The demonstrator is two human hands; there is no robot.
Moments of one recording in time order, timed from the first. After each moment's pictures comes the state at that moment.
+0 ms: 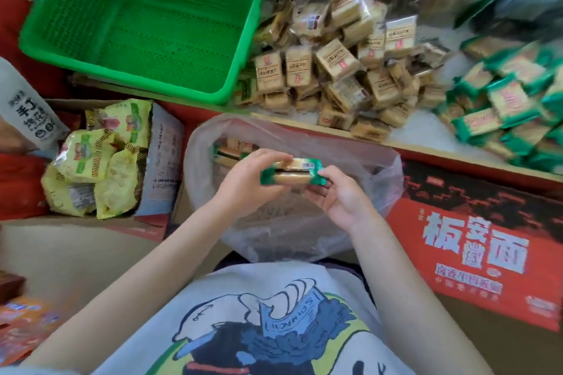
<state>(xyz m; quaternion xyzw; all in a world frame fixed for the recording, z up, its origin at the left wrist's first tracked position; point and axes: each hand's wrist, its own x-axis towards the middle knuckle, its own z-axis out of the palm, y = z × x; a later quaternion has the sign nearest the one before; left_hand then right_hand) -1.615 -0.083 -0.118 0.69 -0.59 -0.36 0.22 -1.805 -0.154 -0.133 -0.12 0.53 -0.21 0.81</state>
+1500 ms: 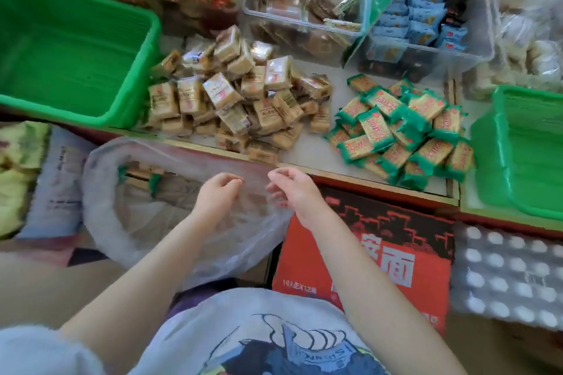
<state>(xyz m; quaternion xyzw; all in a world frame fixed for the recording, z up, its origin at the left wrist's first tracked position) -1.790 -0.169 -0.133 0.82 -0.23 -0.44 0.28 -1.947 -0.247 -0.126 -0.41 0.56 -0.12 0.71</state>
